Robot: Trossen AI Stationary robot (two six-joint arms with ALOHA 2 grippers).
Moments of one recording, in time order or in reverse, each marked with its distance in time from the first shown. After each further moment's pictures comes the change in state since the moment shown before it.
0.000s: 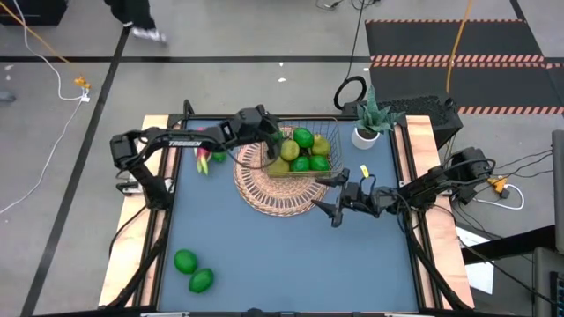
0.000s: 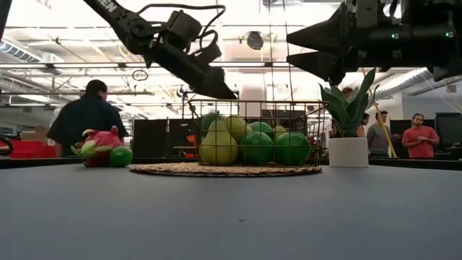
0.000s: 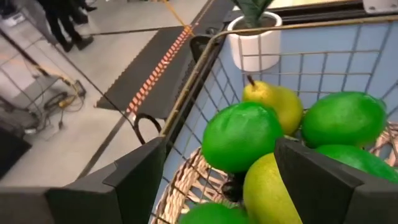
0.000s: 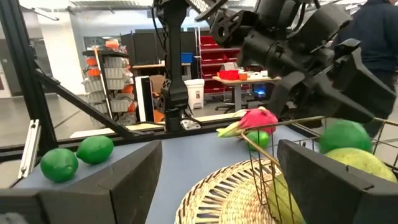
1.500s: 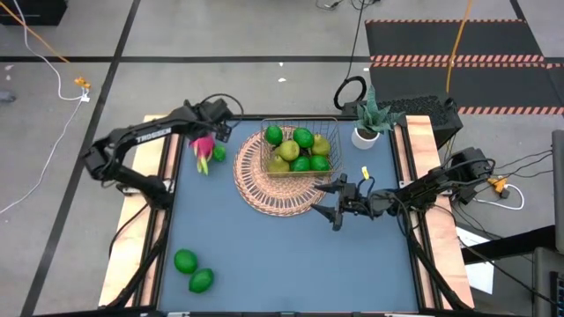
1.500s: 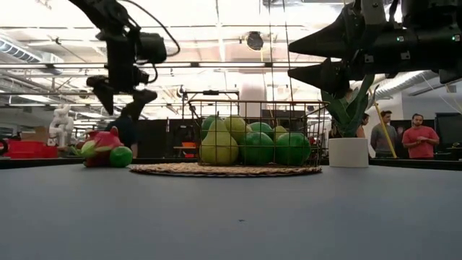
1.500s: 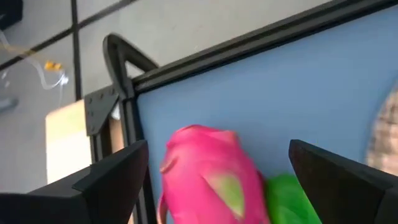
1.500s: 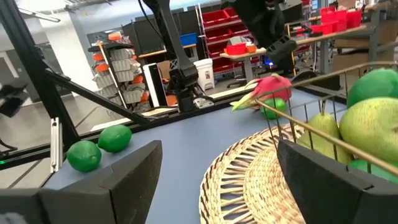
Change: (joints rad) left arm 0.261 -0.250 0.000 -1.103 -0.512 -0.769; right arm 0.029 0.001 0.001 -0.103 -0.003 0.198
